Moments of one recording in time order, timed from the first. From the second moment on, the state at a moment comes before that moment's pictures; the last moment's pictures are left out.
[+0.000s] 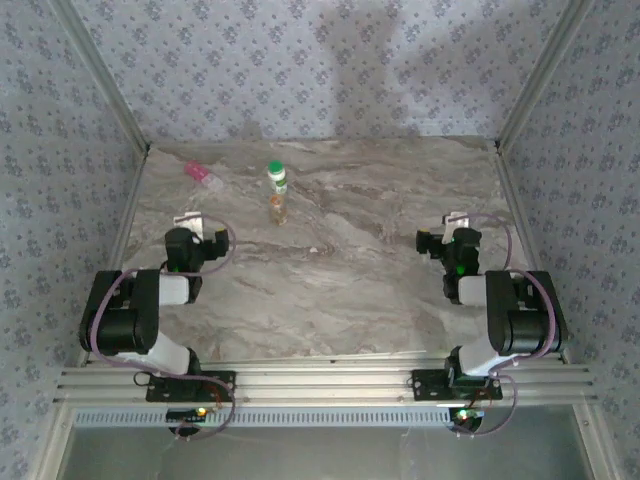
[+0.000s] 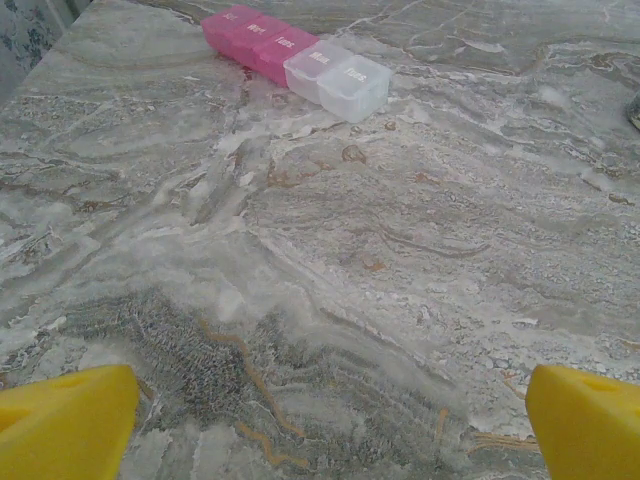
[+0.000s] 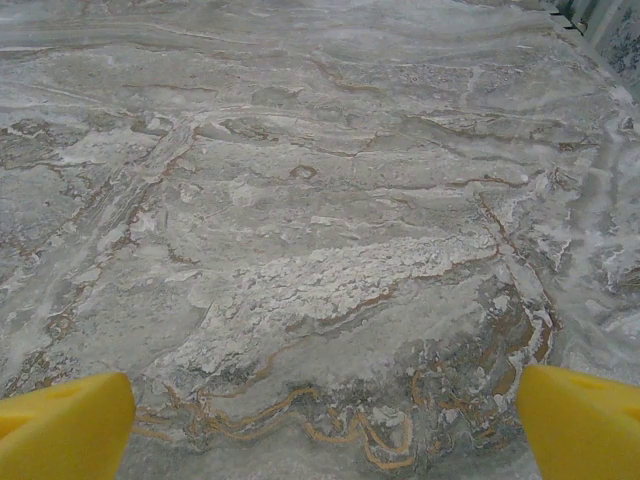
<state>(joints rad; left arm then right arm) 0.00 1.53 0.39 0.70 -0.05 -0.03 -0.02 1.51 0.37 0.71 0.04 -0.02</state>
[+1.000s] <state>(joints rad) 0.00 1.53 0.39 0.70 -0.05 -0.03 -0.04 1.51 0.37 0.72 0.01 -0.02</state>
